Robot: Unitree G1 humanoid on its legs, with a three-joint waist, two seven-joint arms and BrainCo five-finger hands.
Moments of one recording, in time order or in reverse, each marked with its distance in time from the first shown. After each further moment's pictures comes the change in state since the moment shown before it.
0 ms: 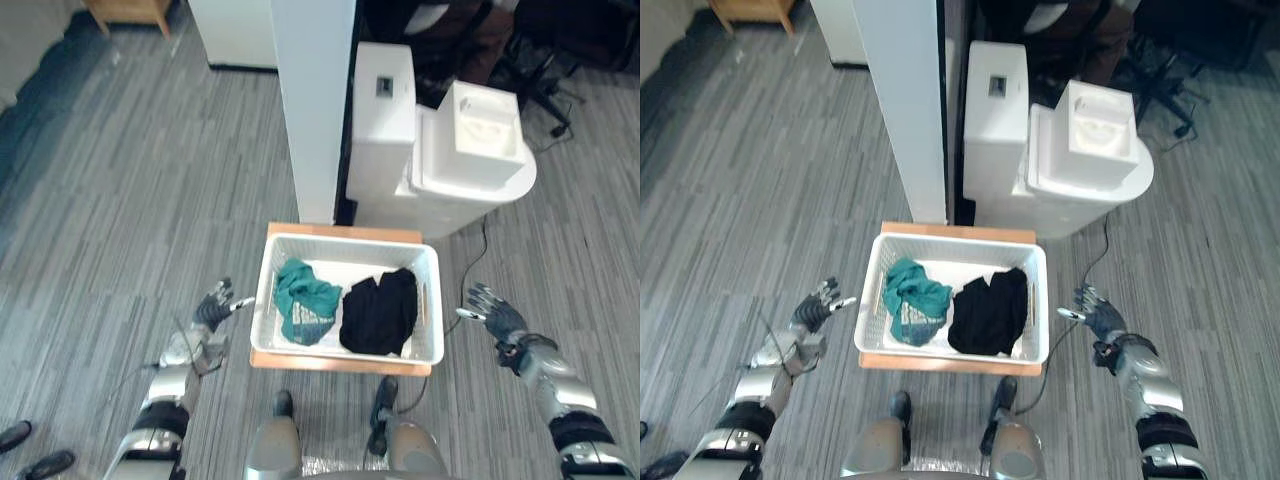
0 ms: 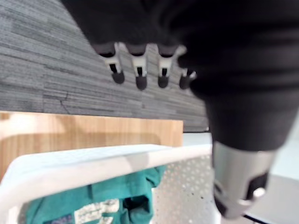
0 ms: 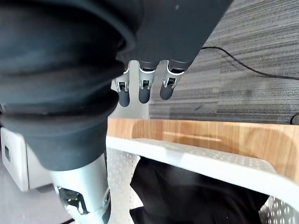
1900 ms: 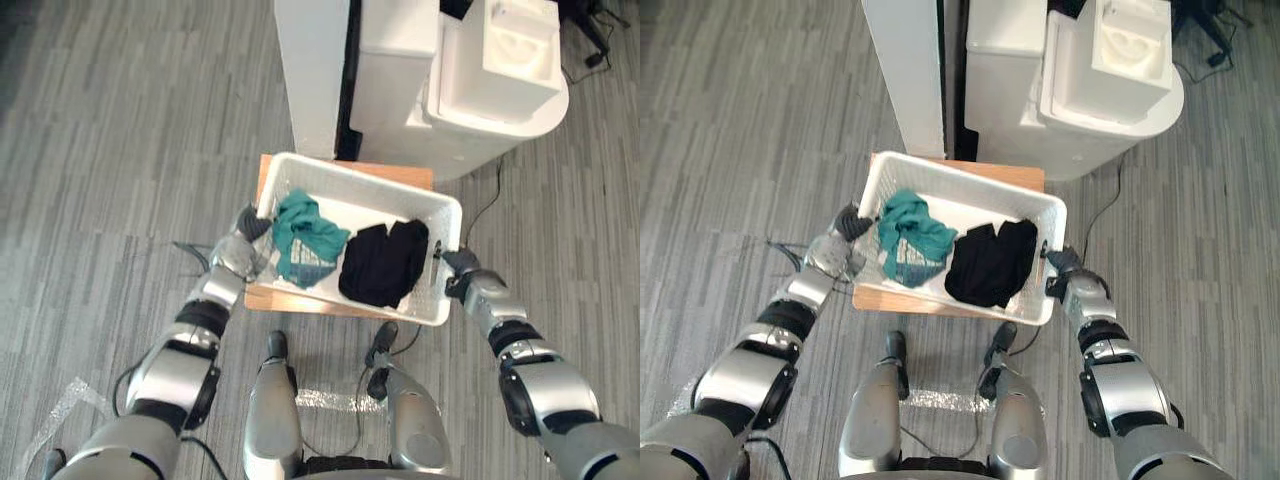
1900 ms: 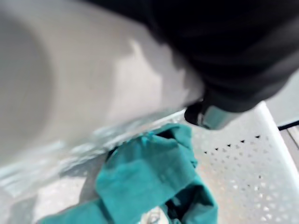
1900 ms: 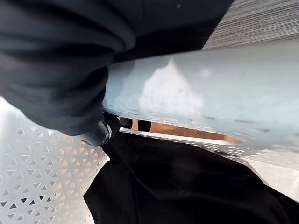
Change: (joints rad) left arm -0.309 -0.057 -0.186 0.003 0.499 0.075 0.208; right arm -0.378 0.140 0.069 0.423 -0.080 -0.024 -0.238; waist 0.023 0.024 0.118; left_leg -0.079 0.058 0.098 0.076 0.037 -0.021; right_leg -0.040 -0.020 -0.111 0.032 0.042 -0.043
